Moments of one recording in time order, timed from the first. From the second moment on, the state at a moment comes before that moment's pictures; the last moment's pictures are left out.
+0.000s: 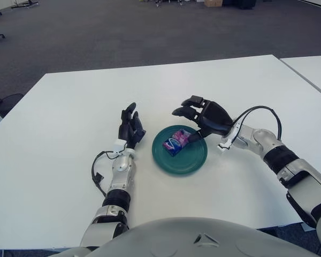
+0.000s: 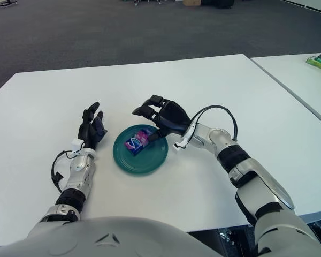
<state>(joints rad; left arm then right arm) -0.12 -0.12 0.11 0.68 -0.06 -0.47 0.01 -0.53 -0.54 0.64 0.53 -1.04 -0.77 -0.71</state>
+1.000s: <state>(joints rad) -0.12 -0.12 0.10 0.67 -0.05 -0.51 0.04 -0.55 -0.42 0.59 0.78 -0.84 -0.86 -0.56</state>
